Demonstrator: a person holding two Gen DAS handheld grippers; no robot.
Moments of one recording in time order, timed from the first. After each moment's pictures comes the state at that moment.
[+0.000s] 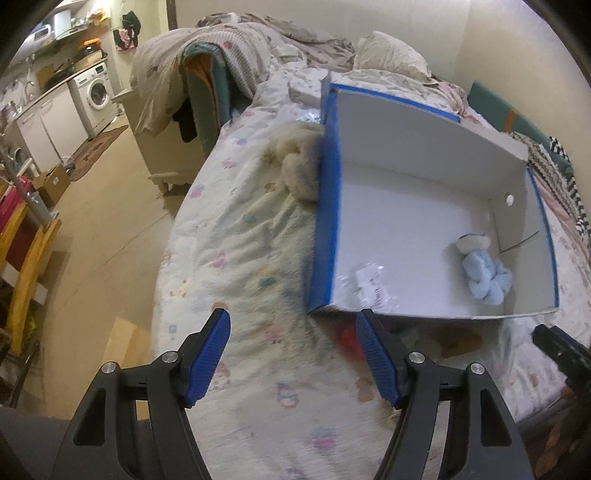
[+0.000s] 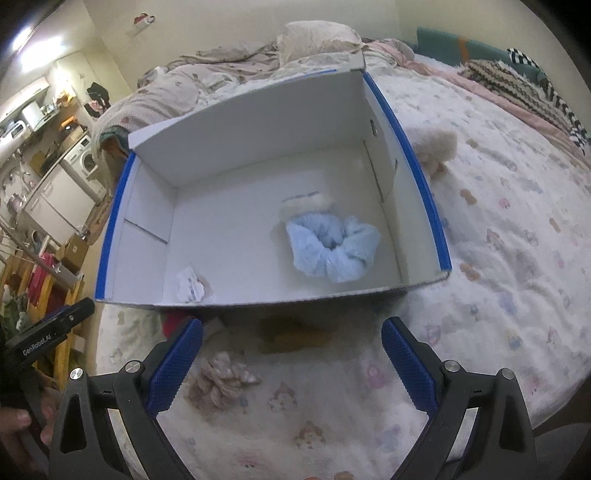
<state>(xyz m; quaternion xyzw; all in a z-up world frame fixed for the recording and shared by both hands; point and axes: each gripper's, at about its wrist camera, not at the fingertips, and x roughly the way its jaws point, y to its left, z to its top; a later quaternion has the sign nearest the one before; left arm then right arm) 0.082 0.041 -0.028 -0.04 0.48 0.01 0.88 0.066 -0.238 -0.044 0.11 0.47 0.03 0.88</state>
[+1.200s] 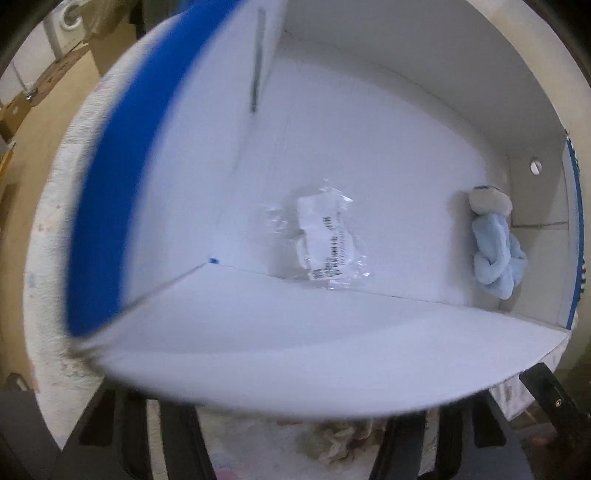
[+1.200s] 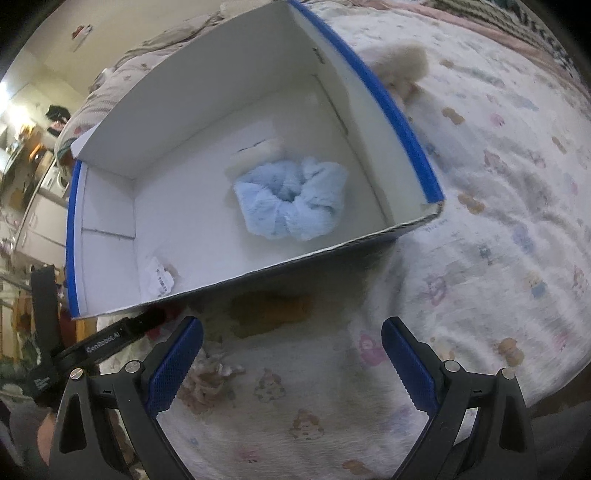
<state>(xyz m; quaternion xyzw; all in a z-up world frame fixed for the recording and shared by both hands) 0.141 -0.001 -0.132 -0.13 0.61 -0.03 0.78 0.080 -0.272 -0.091 0.21 0.54 0.00 0.82</state>
